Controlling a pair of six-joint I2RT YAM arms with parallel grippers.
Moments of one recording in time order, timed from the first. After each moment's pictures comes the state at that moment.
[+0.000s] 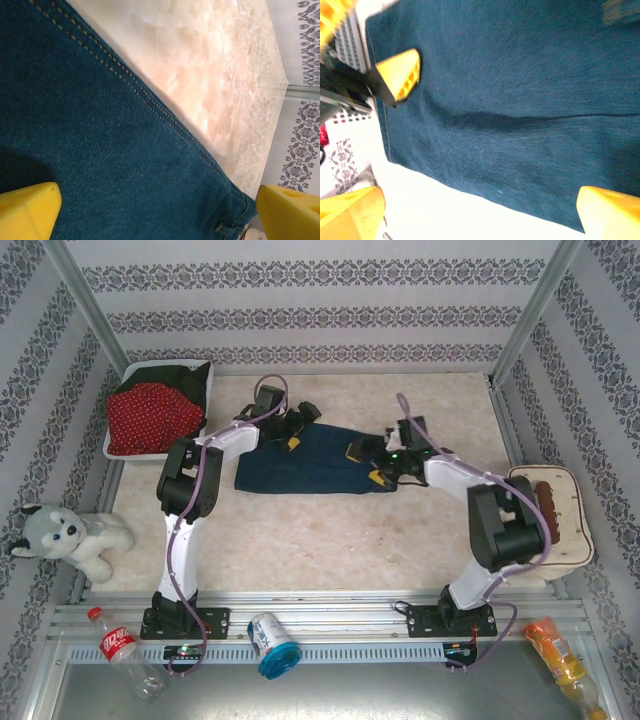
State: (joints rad) left arm -0.31 2.22 1.61 -0.15 0.42 -1.05; right arm 0.19 1.64 0.96 -0.20 -0.58 0.79
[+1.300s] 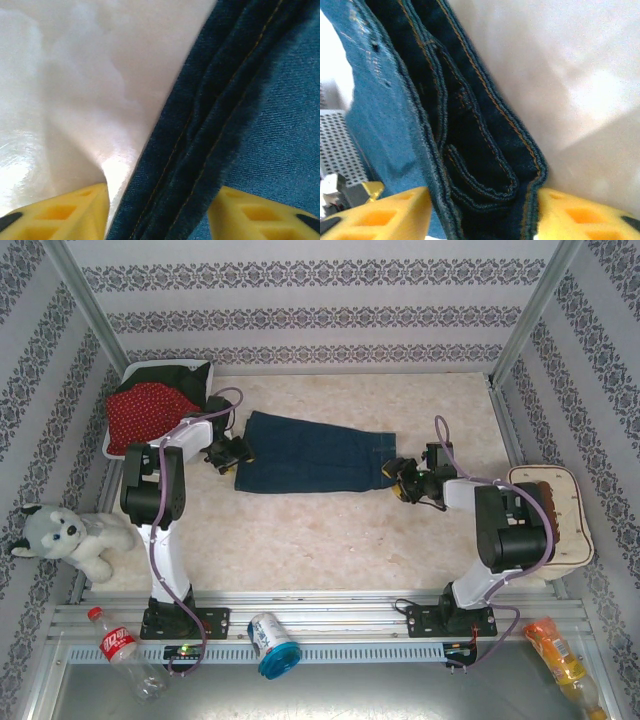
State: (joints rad) left arm -0.07 2.05 1.47 -0.73 0.22 -0.55; right arm 0.05 1.66 0.69 0.13 -0.53 1.07
